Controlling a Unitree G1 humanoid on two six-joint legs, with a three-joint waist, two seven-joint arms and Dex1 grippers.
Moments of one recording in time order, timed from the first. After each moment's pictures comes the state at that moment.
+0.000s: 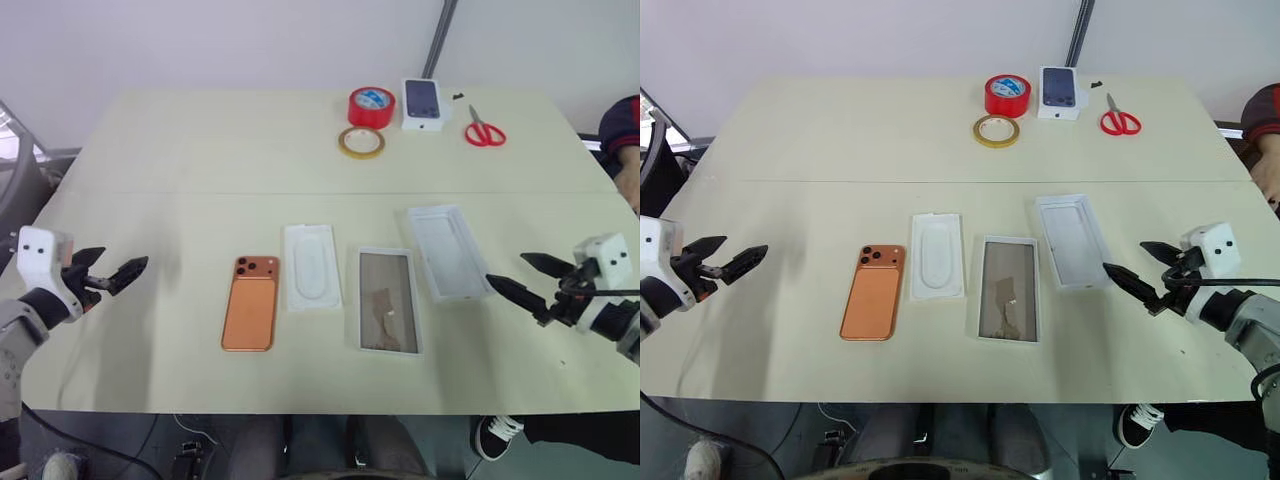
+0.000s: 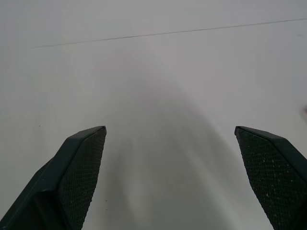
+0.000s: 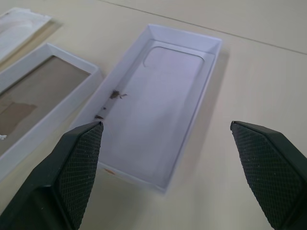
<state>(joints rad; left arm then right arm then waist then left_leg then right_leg) 0.00 0.77 0.55 -0.08 -0.52 0.60 -0.67 0.12 -0.80 -0.52 -0.28 0.57 0.61 0.81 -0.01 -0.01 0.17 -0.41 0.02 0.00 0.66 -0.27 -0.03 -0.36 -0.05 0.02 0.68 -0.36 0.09</state>
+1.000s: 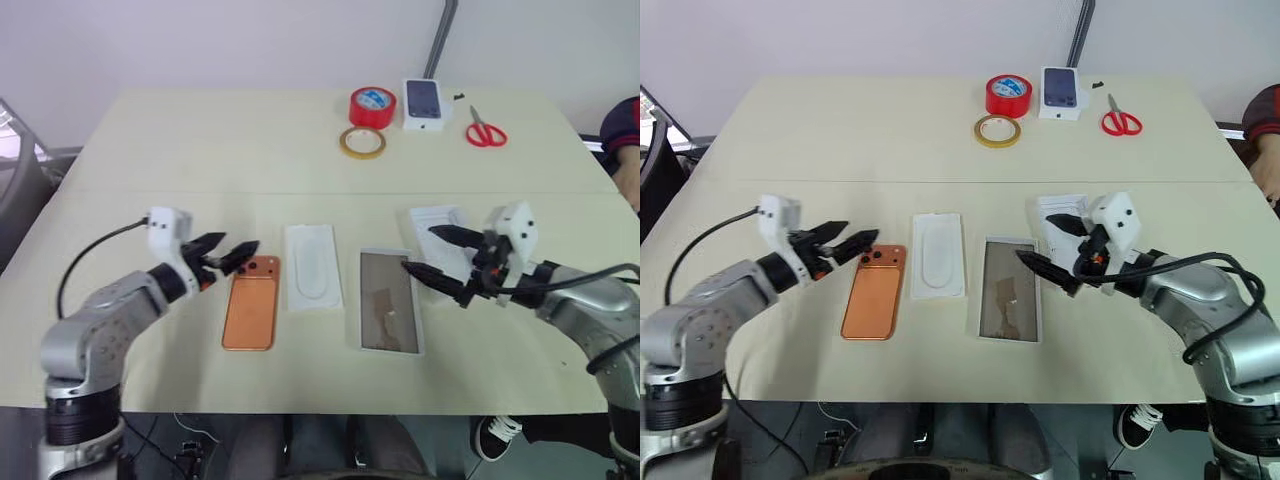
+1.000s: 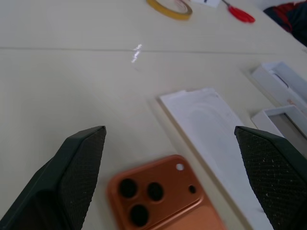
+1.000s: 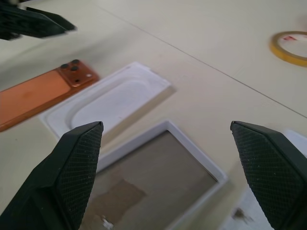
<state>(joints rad) -0.27 0.45 0.24 -0.39 -0.73 1.02 -0.35 -0.16 -0.75 -0.19 -0.52 0.65 0.73 0.70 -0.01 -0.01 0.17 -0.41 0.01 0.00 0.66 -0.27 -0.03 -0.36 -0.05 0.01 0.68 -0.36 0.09</state>
